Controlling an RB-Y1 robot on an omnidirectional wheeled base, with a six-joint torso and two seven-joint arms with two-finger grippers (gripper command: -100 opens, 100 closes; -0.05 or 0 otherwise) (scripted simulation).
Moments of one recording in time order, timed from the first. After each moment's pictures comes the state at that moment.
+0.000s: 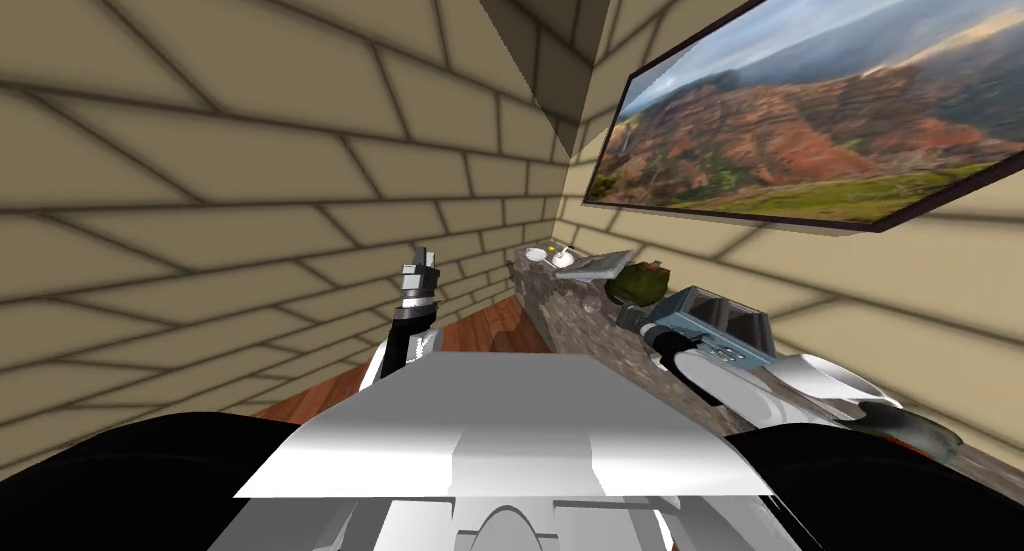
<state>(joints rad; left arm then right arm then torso) 0.46 0.03 0.04 -2.37 -0.08 -0.35 0.00 0.66 -1.21 0.04 -1.78 1.72 0.14 0.15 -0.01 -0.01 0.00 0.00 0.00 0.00</state>
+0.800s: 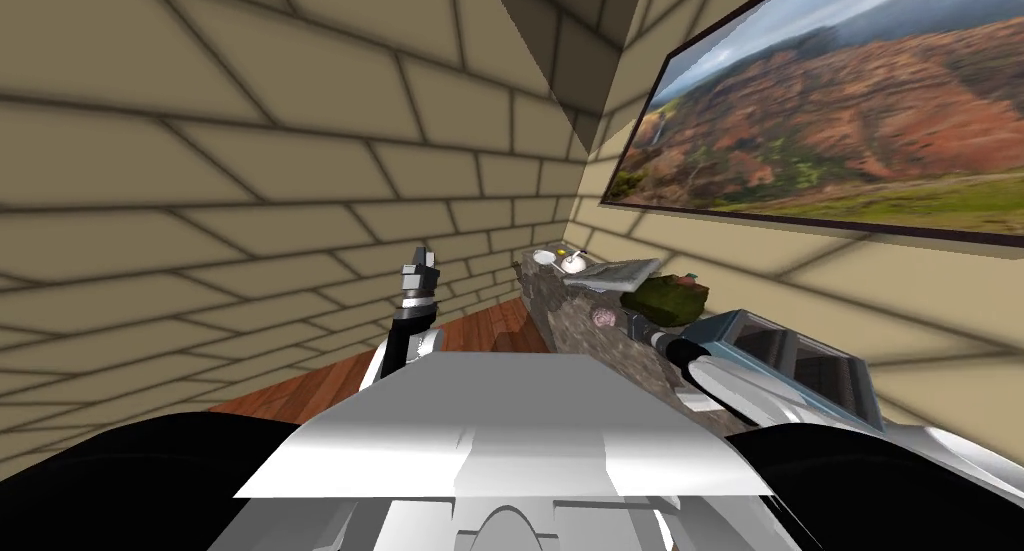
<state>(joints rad) 0.46 0.03 0.04 -2.37 -0.08 -0.35 0.00 0.69 -1.32 0.10 -1.70 1.80 0.09 0.13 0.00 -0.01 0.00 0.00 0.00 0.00</state>
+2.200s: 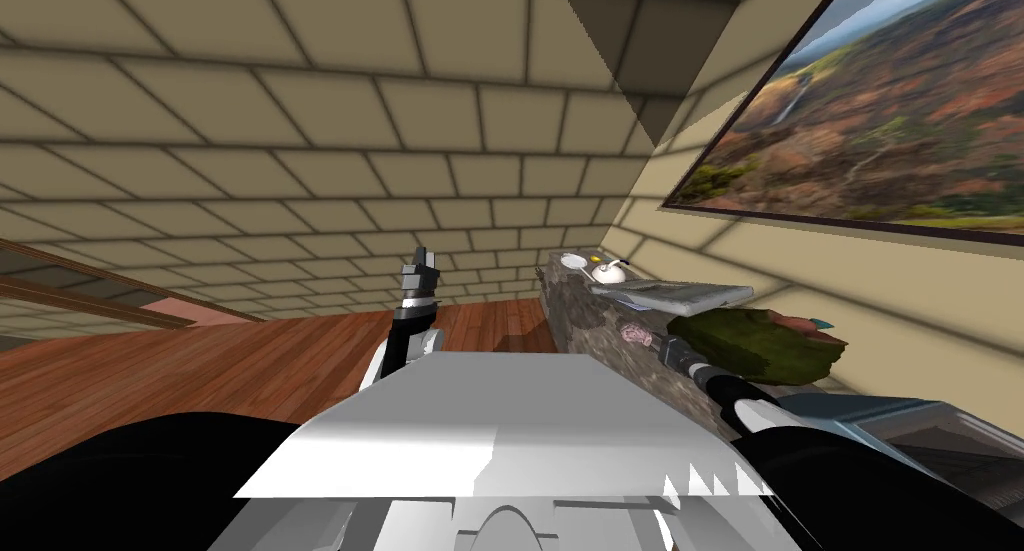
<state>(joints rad) 0.46 0.03 0.04 -2.37 -0.08 -0.35 0.00 0.91 -1.18 -0.06 -1.65 1.63 0.15 0.26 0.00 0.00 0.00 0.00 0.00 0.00</state>
